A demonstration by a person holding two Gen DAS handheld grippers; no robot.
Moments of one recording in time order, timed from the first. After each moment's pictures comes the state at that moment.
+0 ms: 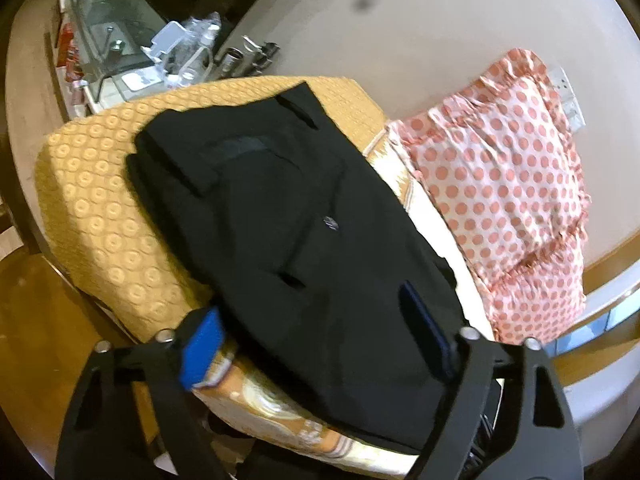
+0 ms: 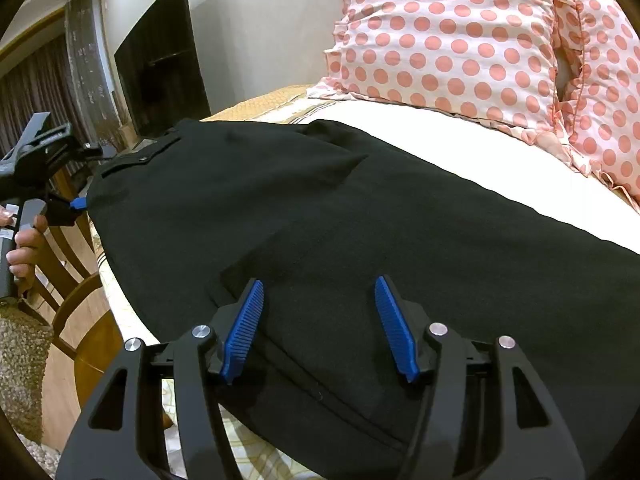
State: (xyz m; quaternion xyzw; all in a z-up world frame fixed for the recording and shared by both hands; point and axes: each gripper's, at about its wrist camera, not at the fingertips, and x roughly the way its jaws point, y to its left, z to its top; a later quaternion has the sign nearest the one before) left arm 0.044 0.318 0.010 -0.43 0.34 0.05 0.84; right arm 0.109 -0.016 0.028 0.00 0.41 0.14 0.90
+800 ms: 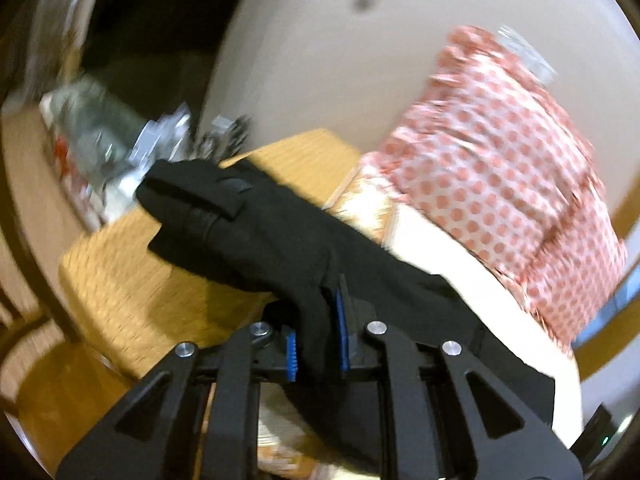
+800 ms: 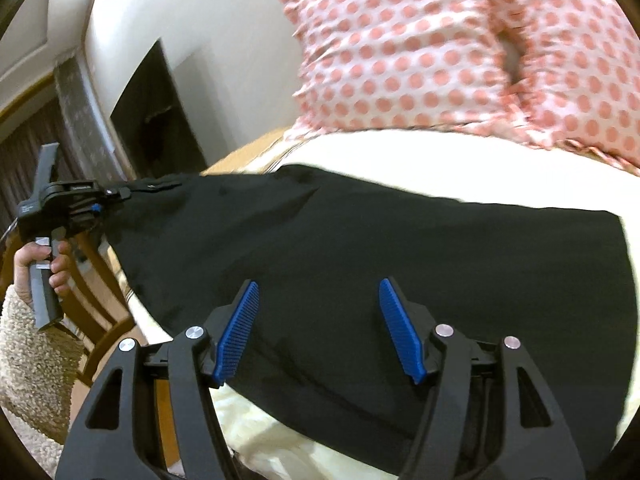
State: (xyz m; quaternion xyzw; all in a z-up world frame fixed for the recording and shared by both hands) left arm 0.061 0.256 0.090 -0.25 0.29 0.09 0.92; right arm 0.075 -0.083 0.056 0.10 0.36 0.12 0.92
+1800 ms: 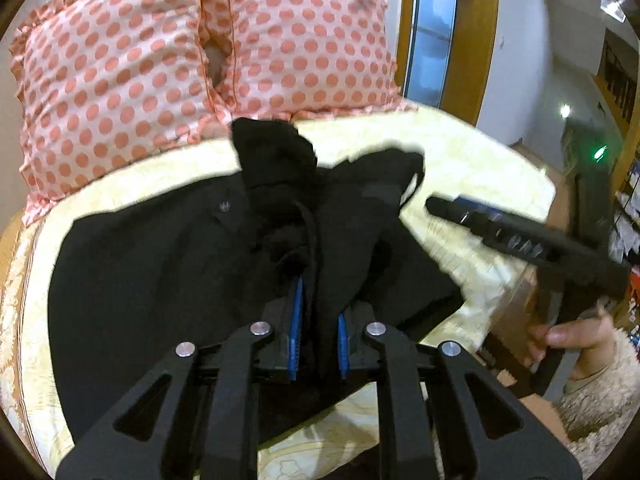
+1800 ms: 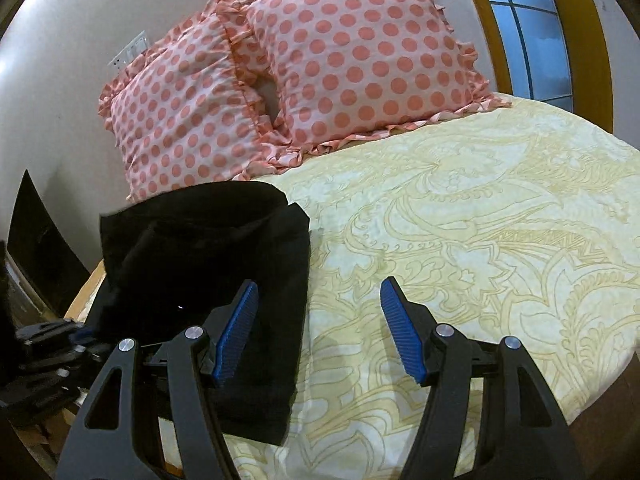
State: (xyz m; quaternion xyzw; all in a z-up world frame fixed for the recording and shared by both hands) left arm 0.070 -0.113 0.069 0.09 0.33 -0.30 0.89; right arm -0.016 -0.258 0.059 0.21 0.30 -0.15 0.92
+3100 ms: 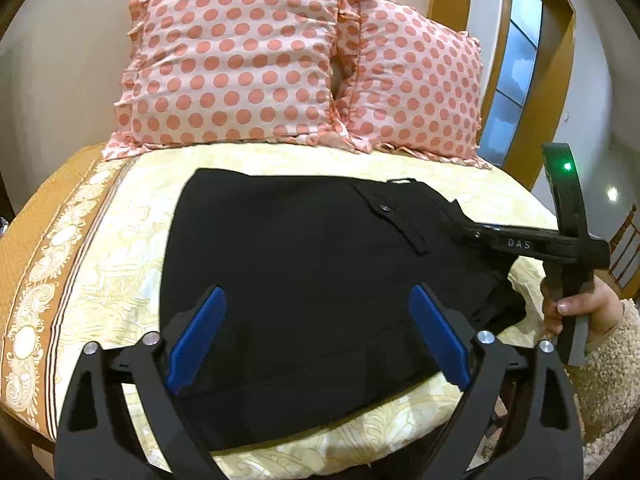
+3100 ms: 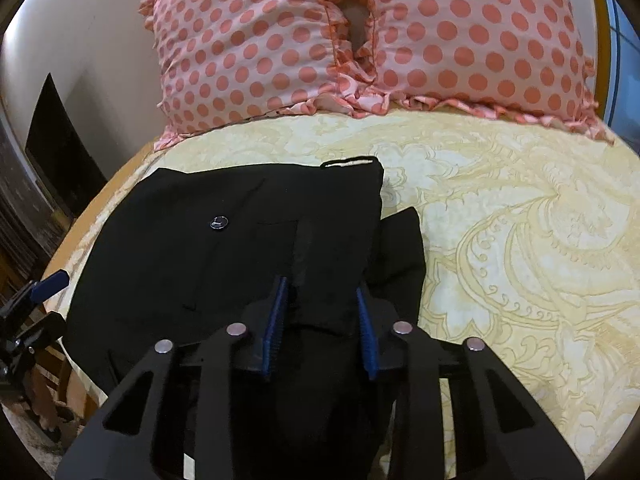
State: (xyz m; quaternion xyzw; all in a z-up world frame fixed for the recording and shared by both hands) left arm 0.071 0.000 0.067 -0.02 0.31 -0.18 0.93; right arm 0.087 -0.231 0.045 0.13 0.43 -0.03 0.89
